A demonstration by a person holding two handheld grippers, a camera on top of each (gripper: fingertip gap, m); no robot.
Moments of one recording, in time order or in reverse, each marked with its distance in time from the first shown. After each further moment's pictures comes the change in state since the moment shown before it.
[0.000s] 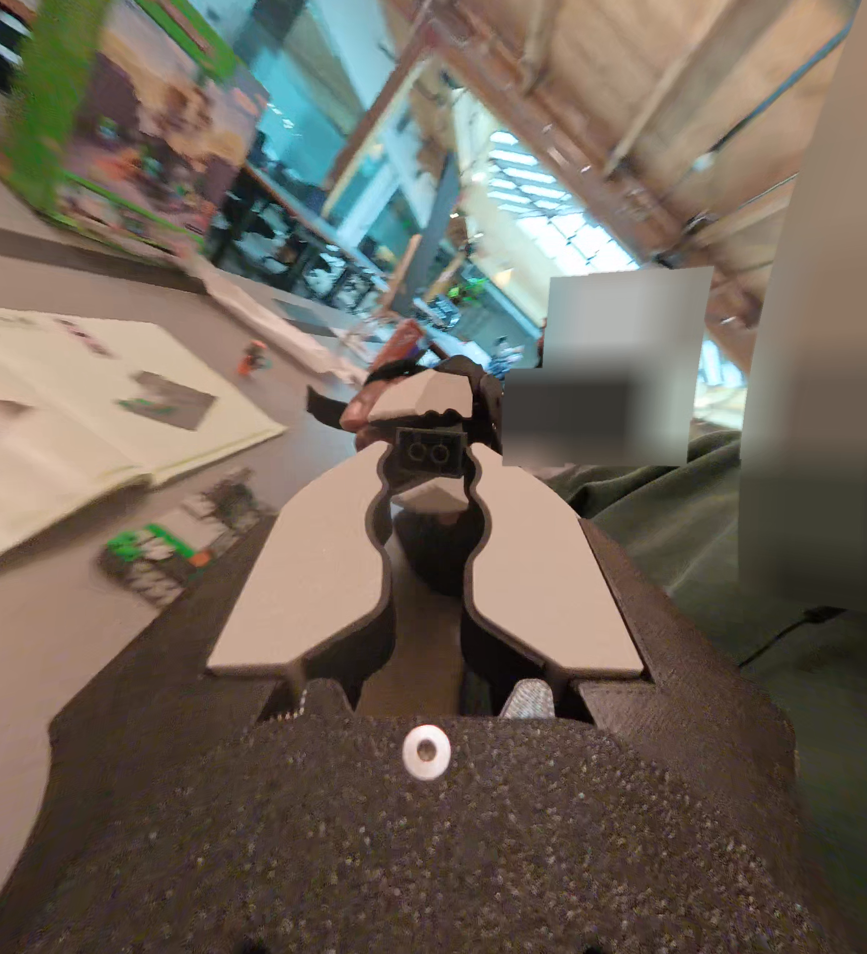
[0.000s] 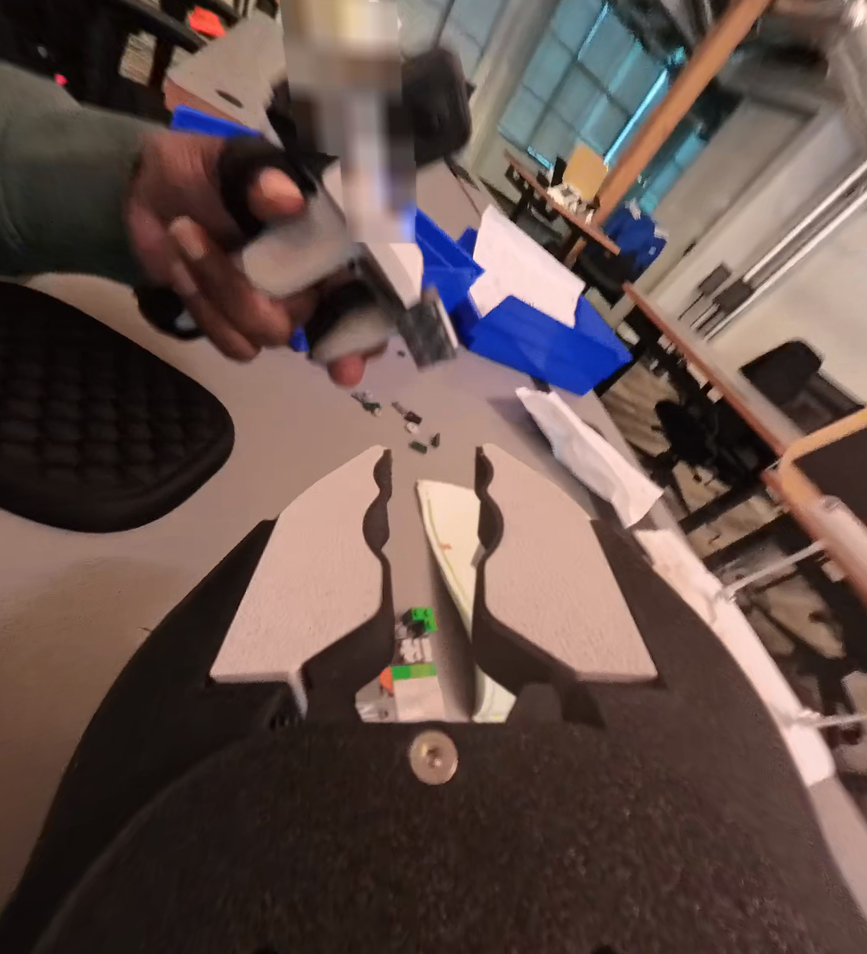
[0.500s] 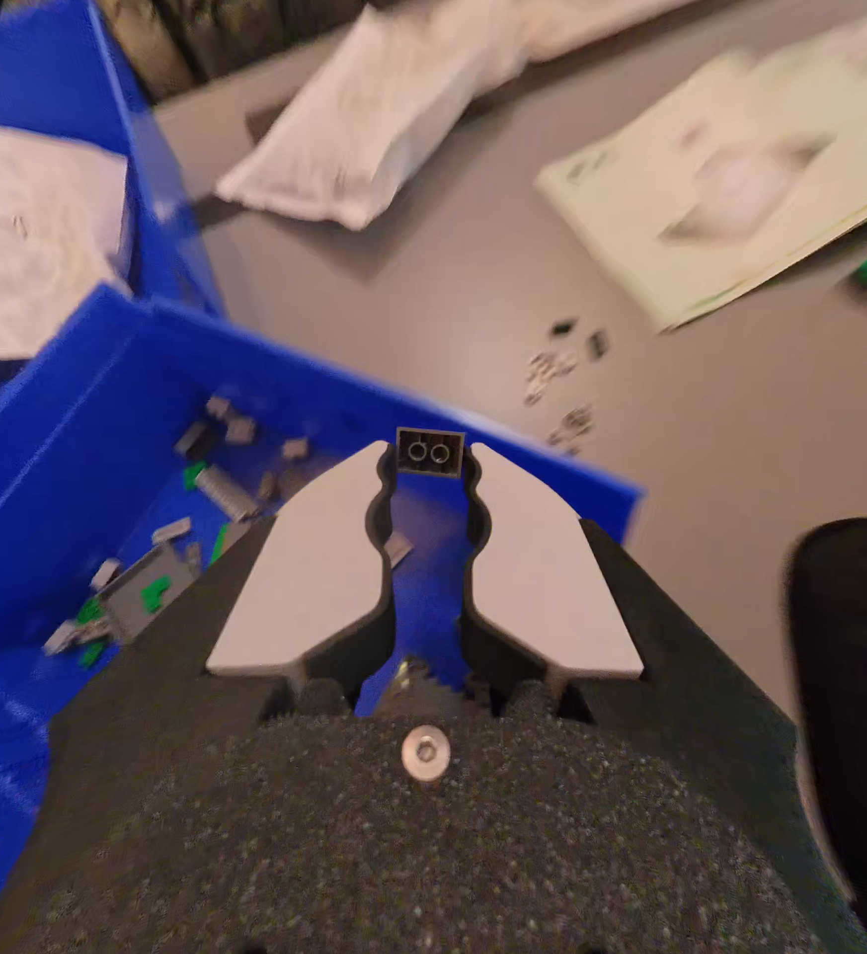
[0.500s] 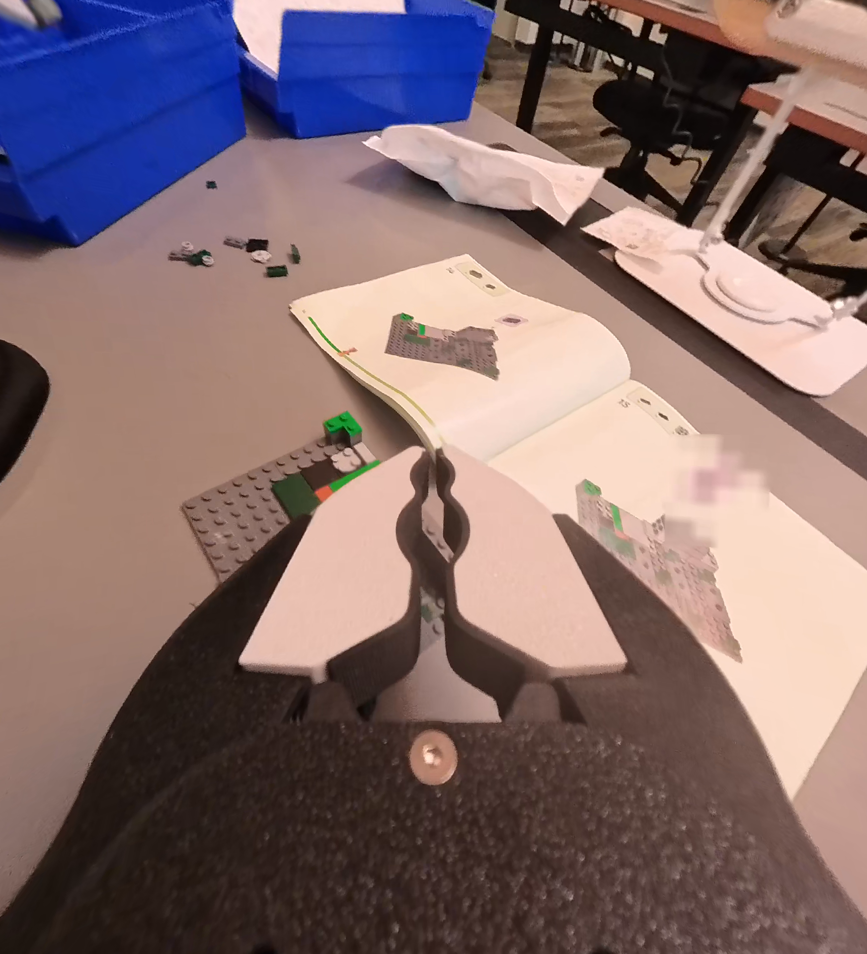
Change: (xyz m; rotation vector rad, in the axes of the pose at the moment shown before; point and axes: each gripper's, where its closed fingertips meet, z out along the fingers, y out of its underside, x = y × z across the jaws) left arm -0.108 -0.061 -0.264 -0.422 -1.164 0.493; right arm 0.042 0.119 -0.041 -0.307 0.250 0.491
